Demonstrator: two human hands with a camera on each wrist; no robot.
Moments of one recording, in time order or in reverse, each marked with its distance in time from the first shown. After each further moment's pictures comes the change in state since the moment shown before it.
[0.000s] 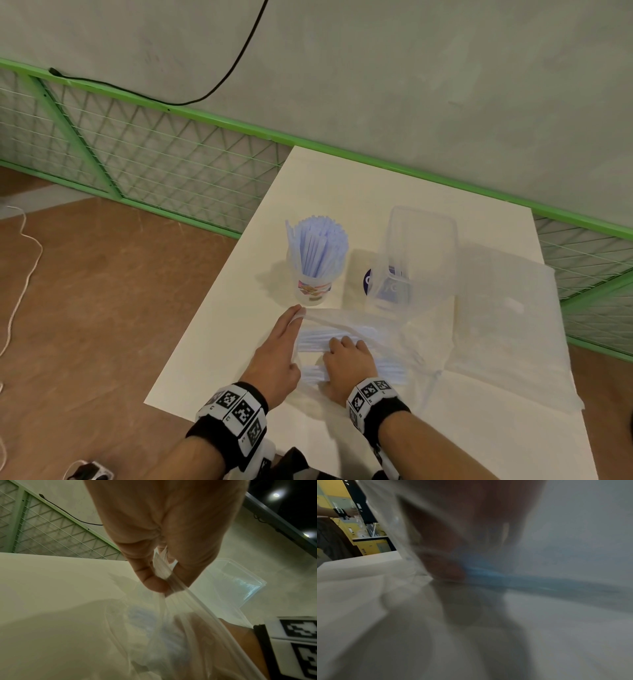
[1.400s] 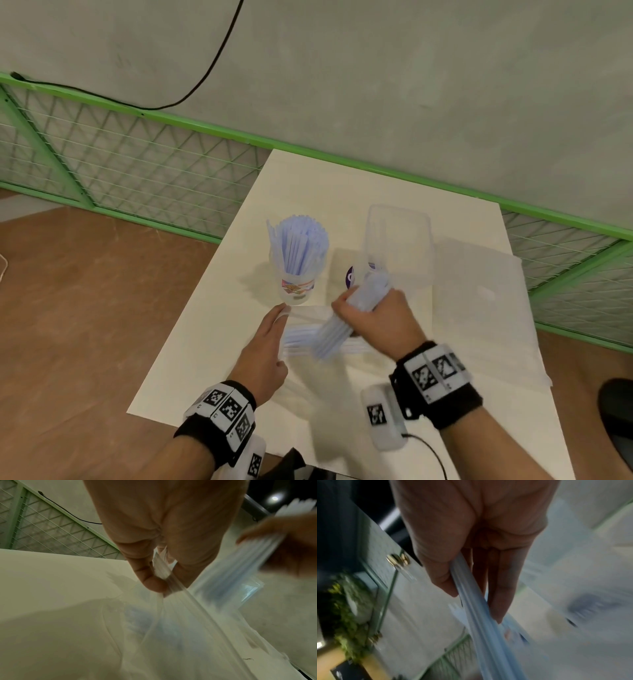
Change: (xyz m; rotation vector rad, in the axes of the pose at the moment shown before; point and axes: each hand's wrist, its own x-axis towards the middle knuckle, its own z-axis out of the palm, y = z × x) left_hand 0.001 -0.002 0.003 0.013 0.036 0.029; right_hand -0.079 0.041 -0.134 1.326 0.502 0.282
